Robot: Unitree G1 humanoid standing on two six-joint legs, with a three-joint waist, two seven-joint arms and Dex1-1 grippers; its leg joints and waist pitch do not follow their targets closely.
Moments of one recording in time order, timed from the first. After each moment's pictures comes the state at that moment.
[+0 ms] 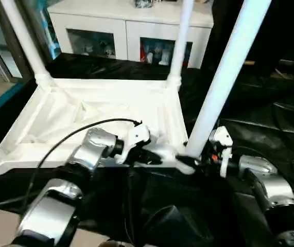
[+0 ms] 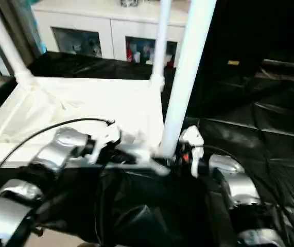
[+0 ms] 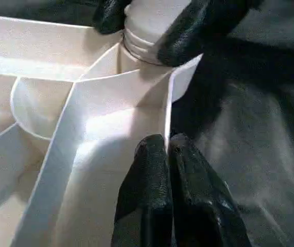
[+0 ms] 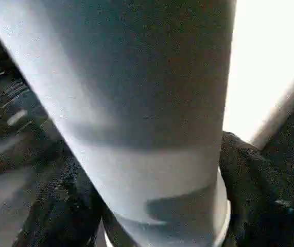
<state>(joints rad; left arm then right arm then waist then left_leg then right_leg) -0.77 0.17 -0.24 0.92 0.07 0.02 -1.14 -0.38 -0.27 0.00 0.51 0.23 0.17 0.85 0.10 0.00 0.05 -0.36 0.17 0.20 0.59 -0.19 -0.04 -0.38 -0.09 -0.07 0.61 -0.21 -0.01</state>
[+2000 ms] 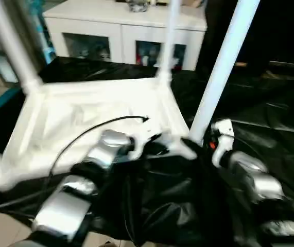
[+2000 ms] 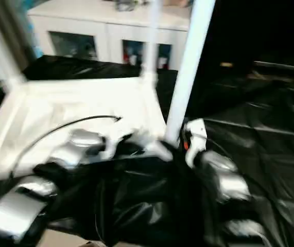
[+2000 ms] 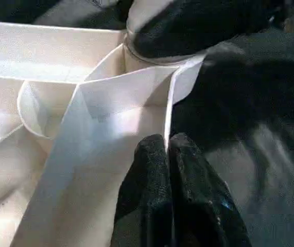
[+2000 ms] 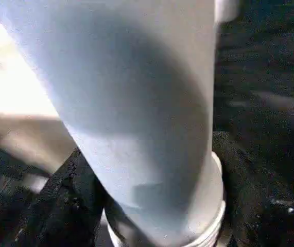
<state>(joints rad) -0.79 0.06 -0.21 1.00 0.11 0.02 -0.90 -0.44 -0.19 -0.08 0.62 0.22 0.18 0.58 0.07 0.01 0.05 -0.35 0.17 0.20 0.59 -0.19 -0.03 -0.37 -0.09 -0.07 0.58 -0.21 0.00</state>
